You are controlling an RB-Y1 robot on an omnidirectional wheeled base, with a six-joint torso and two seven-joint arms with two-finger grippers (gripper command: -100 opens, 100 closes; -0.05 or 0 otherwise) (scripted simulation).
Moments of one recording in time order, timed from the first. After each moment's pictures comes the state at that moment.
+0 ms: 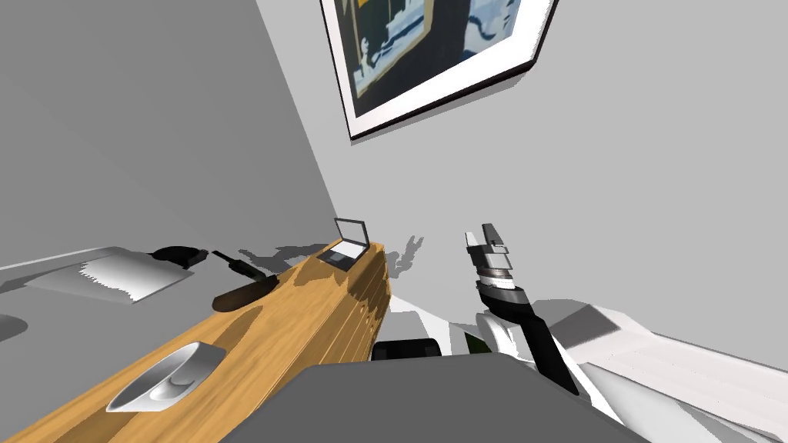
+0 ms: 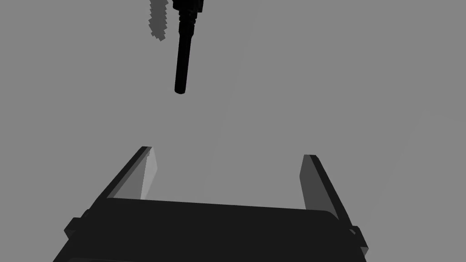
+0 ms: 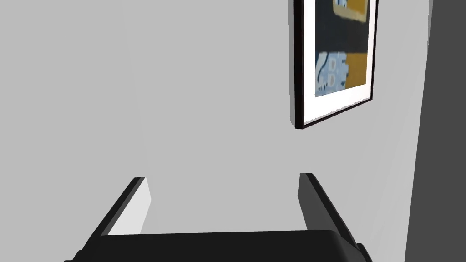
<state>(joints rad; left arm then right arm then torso) 0.49 1.59 0.42 -1.45 0.43 0.90 0.06 0.49 -0.04 -0.04 -2.29 -0.06 -0.51 0.11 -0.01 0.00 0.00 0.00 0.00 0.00</state>
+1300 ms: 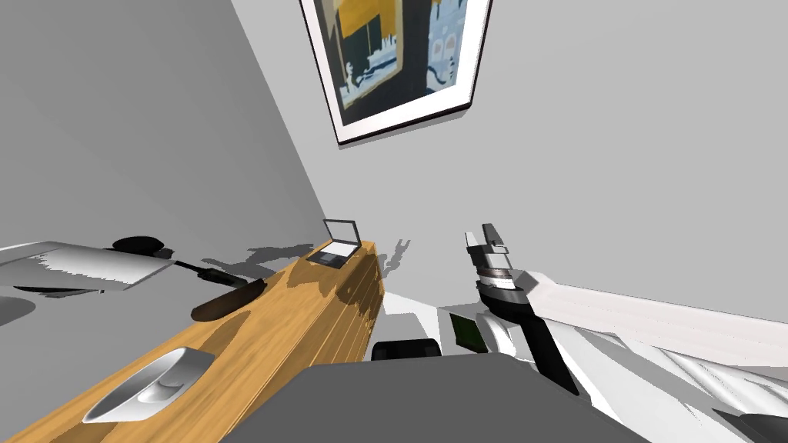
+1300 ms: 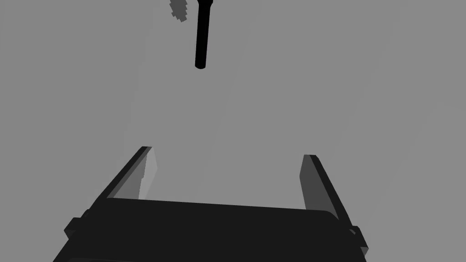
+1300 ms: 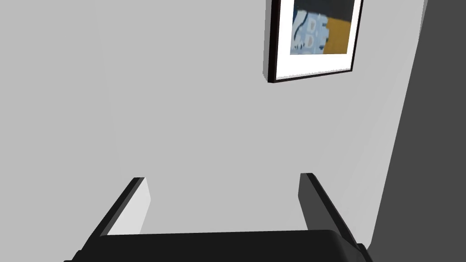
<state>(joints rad) 0.11 1.57 0.21 -1.10 0.45 0.85 -0.12 0.49 -0.04 -0.04 -2.29 -0.06 -0.51 0.11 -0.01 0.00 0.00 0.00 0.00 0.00</state>
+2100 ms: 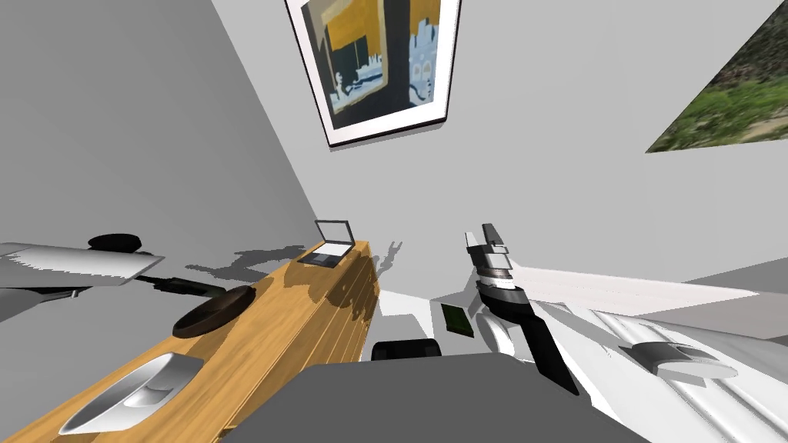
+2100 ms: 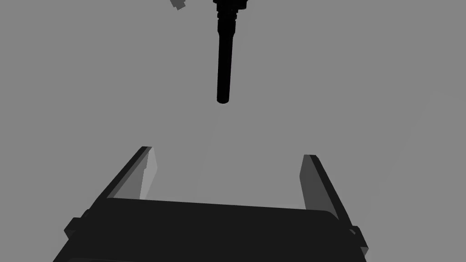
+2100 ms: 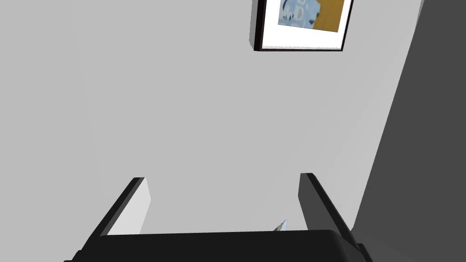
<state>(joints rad) -0.16 1.56 0.05 -0.86 0.45 0.82 -0.24 0.49 -0.04 -0.04 -2.29 -0.06 -0.51 0.11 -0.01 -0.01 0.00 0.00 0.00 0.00</state>
